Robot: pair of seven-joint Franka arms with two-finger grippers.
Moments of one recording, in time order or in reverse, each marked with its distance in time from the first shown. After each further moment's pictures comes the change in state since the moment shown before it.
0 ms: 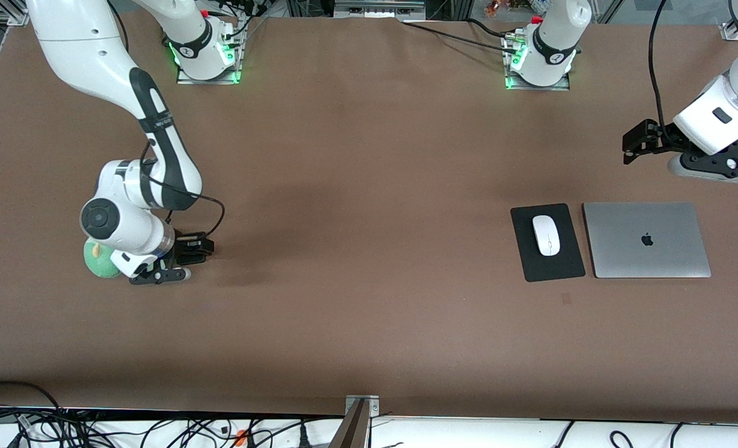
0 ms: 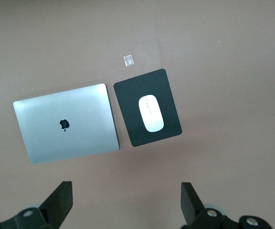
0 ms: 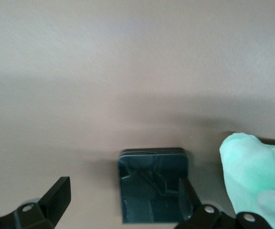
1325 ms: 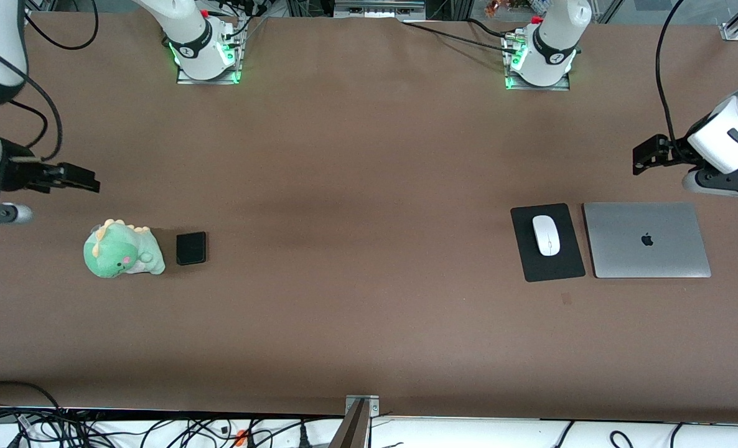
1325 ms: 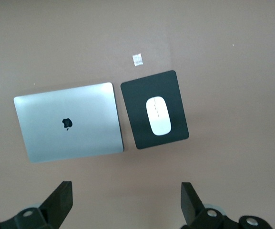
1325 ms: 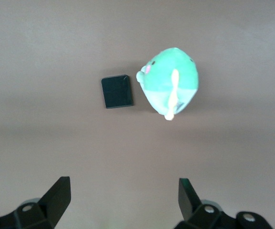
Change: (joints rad) left arm 0.046 0.055 0.002 0.012 -0.011 0.031 0.003; right arm -0.026 -0.391 -0.139 0.261 -0.084 -0.709 0.001
